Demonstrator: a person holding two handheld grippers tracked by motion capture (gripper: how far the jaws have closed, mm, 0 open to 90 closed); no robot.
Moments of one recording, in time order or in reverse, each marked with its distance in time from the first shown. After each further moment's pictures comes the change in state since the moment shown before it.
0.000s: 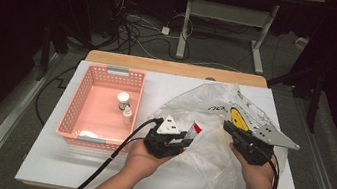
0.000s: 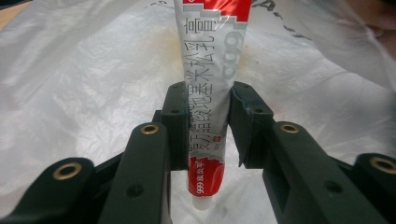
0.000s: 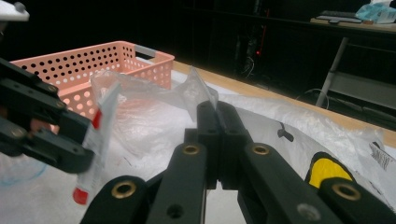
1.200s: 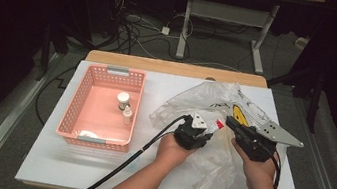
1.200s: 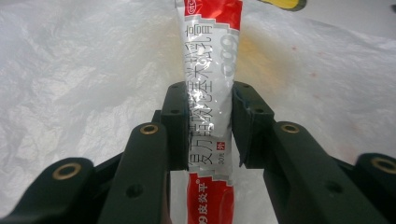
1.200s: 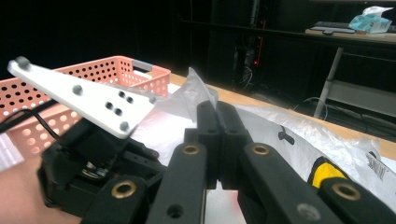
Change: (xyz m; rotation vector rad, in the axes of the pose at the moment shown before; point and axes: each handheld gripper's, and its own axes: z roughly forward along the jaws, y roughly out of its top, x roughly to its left) left arm 0.013 0.012 0.103 0.040 0.055 -0.019; right arm -0.007 0.006 0.000 -0.049 -0.005 0.020
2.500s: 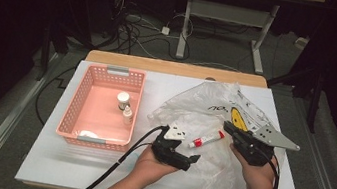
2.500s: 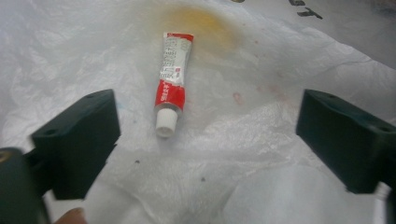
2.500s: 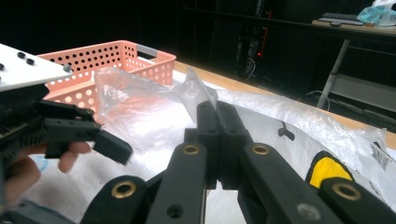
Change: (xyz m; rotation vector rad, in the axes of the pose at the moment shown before) left arm -0.006 -0.040 -0.072 -0.021 -0.111 -0.040; right arm 0.006 -0.008 -0.003 0.047 0.012 -0.028
